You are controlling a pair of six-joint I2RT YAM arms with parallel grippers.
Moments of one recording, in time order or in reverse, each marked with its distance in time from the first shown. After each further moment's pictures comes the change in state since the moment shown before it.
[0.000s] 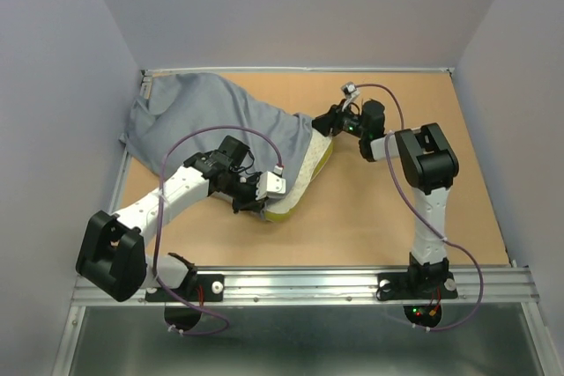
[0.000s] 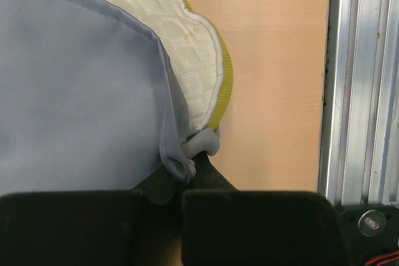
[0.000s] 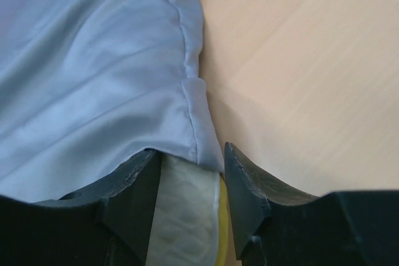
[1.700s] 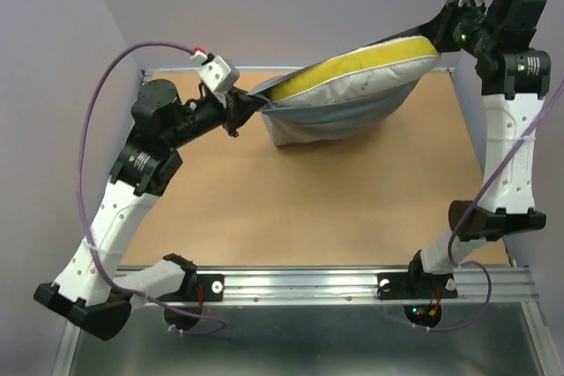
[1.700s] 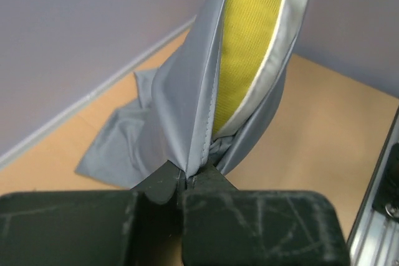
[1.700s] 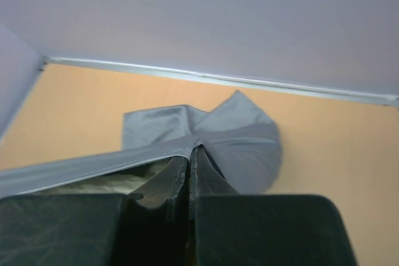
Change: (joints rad) left arm 0.084 -0.241 0.460 0.458 -0.170 -0.888; right arm -0.264 -0.511 1.162 -1.738 0.412 -0.193
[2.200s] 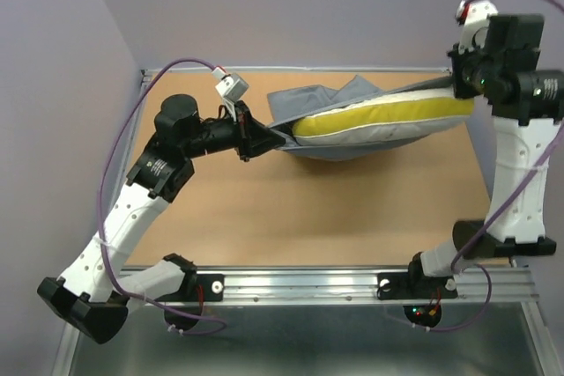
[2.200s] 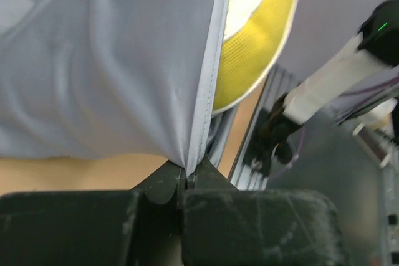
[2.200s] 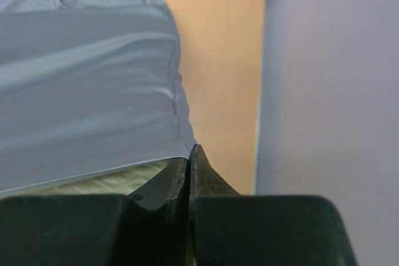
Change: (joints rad) left arm -0.033 -0.026 -0.145 -0.035 0.240 -0.321; right arm 0.048 -0.060 0.114 -0.553 0.454 -0.400
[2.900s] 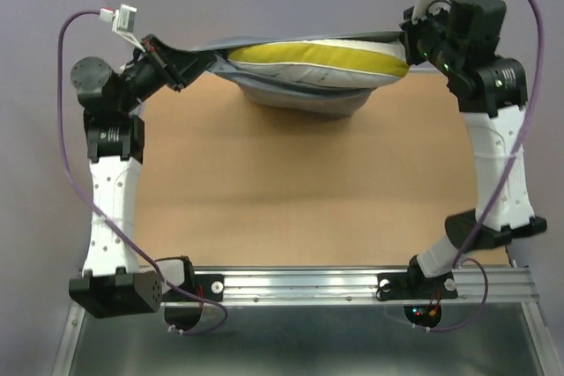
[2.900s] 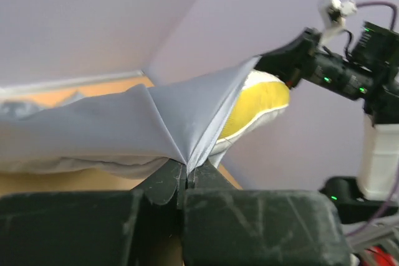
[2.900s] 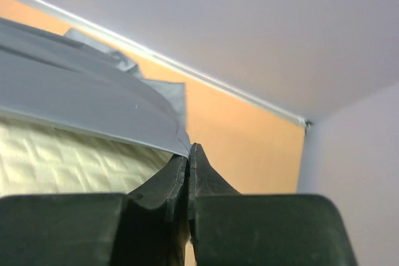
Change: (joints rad) left arm 0.533 0.196 0.220 0.456 0.179 -0.596; right arm 0.223 0.086 -0.002 0.358 -0.025 -0.043
